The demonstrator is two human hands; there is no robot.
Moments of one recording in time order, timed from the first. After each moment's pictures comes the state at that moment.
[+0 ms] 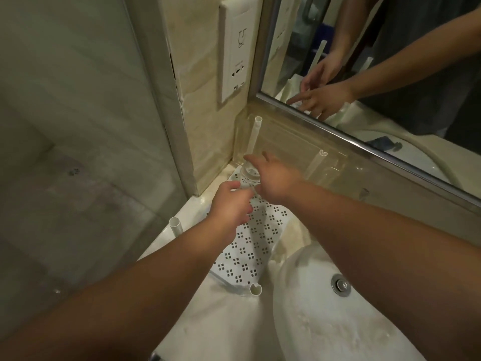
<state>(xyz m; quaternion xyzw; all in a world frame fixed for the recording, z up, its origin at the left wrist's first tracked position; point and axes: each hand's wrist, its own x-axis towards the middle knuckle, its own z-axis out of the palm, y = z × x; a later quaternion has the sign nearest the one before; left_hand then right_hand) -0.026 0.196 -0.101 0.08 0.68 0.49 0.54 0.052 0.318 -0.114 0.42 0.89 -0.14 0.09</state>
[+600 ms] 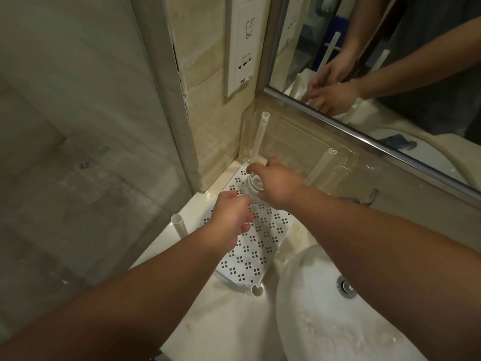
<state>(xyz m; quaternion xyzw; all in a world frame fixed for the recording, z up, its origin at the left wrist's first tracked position) -0.025 0.188 -0.116 0.01 0.68 0.47 0.56 0.054 0.312 -0.125 0.39 0.90 -0.15 0.09</state>
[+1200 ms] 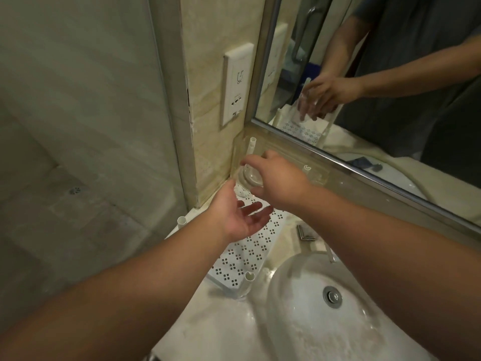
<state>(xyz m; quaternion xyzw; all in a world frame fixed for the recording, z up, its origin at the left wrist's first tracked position) -0.022 0.180 -0.046 -0.14 0.44 0.53 0.72 0.072 0.269 -0.013 0.37 0.93 -0.10 -0.01</state>
